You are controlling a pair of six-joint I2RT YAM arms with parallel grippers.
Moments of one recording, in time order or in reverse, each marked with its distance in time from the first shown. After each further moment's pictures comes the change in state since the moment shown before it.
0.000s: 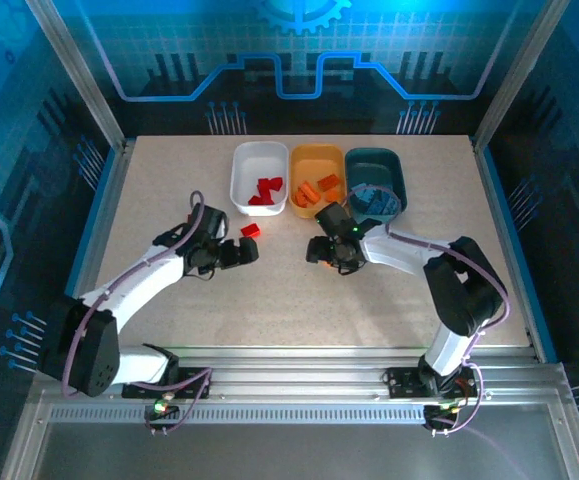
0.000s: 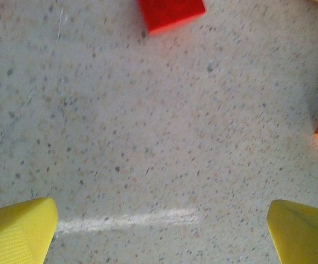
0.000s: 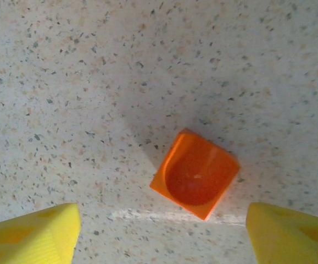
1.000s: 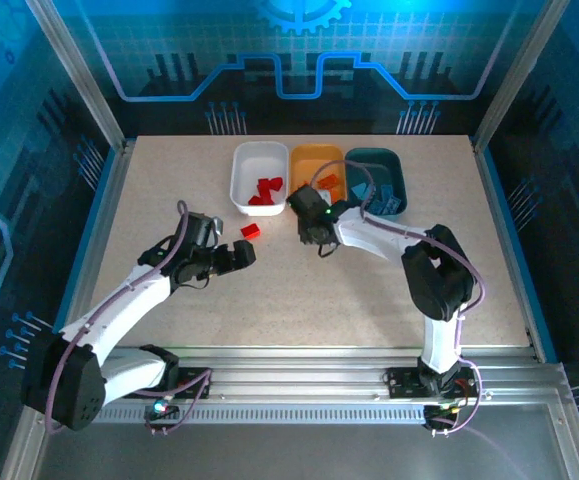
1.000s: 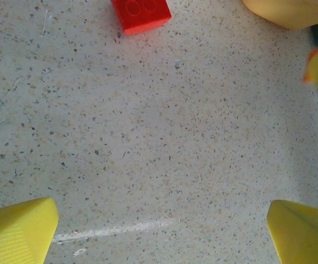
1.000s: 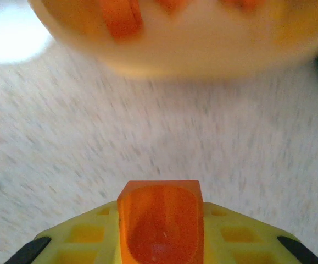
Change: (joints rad) left arm 0.000 -0.166 -0.070 0.024 0.051 -0.044; right arm 0.051 0.151 0.354 -0.094 0.277 -0.199
